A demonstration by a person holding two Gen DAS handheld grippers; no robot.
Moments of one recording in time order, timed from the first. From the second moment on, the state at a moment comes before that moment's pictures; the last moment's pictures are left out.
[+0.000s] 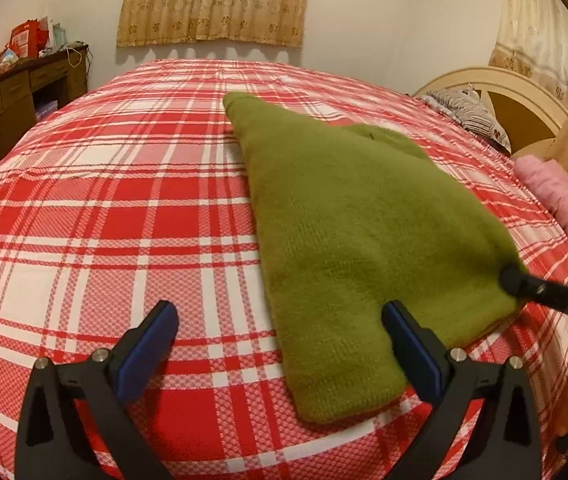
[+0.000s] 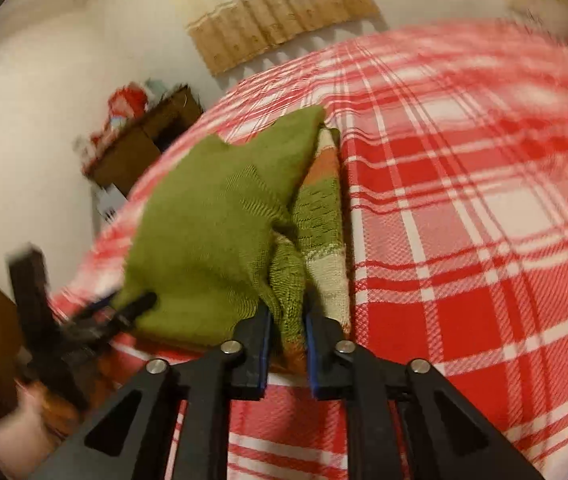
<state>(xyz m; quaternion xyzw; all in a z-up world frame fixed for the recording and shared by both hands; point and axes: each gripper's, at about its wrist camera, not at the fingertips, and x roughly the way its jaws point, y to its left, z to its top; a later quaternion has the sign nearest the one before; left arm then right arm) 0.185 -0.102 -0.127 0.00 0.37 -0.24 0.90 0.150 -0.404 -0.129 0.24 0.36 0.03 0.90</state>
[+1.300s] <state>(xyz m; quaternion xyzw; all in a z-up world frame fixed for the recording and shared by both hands) 0.187 -0.093 -0.127 -0.02 0.38 -0.24 0.89 0.173 -0.390 -0.106 0.20 0.32 -0.05 0.92</state>
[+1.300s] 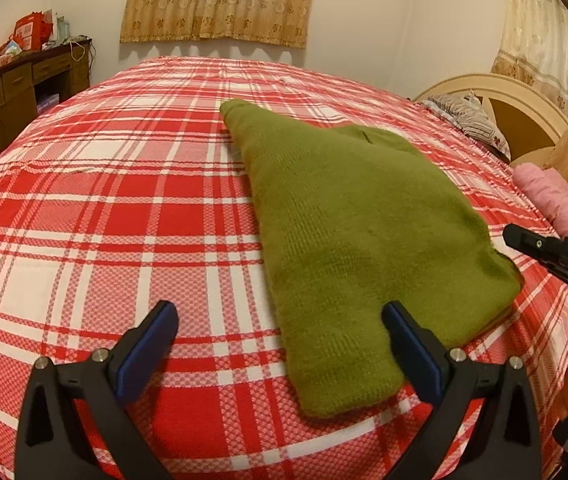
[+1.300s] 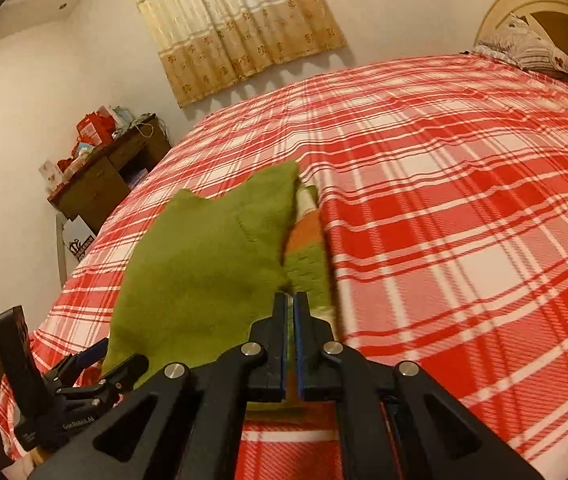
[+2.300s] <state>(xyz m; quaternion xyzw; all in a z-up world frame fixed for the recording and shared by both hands) 0.282 -0.095 -0.133 -0.20 0.40 -0.30 0.84 0.273 -0.404 -0.123 0.18 0.35 0.05 0.92</state>
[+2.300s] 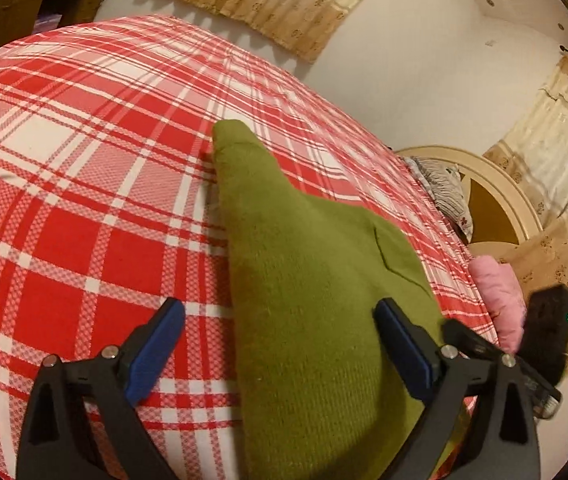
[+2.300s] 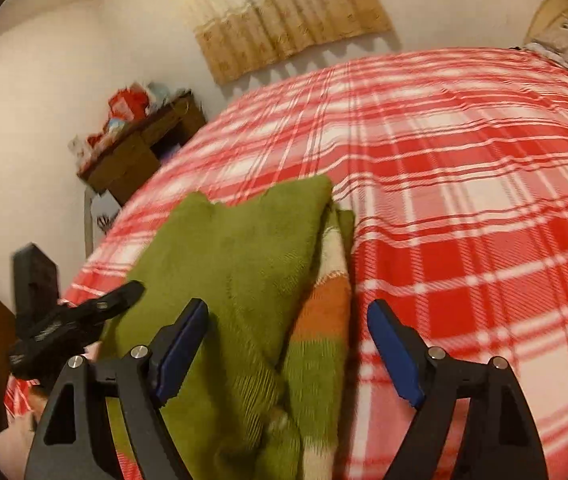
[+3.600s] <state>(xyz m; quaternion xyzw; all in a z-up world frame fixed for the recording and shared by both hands) 0.182 -0.069 -0.100 -0.12 0.50 -0.39 0.77 0.159 -0.363 -0.129 0.31 0.42 0.18 0.83</state>
